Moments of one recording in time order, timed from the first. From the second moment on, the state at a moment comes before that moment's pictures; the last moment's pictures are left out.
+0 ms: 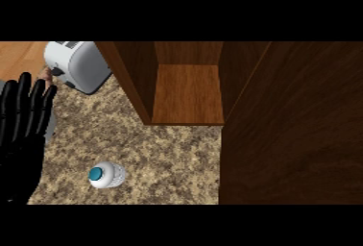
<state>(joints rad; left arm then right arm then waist) -0.02 0.09 0.01 -2.10 0.04 -0.02 0.01 -0.01 -0.10 0.01 -2.10 0.03 0.01 -0.04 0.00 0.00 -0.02</state>
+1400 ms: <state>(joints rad) 0.52 0.02 -0.08 -2.51 0.09 0.10 0.30 0.23 -0.03 0.41 -2.48 0.02 0.02 0.29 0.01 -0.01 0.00</state>
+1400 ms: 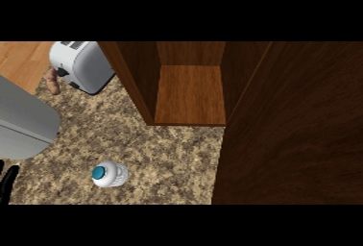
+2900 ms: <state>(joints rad) 0.47 0.03 -0.01 -2.42 0.07 0.06 0.27 0.19 -0.10 0.61 -2.48 0.09 -0.17 0.32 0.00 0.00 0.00</state>
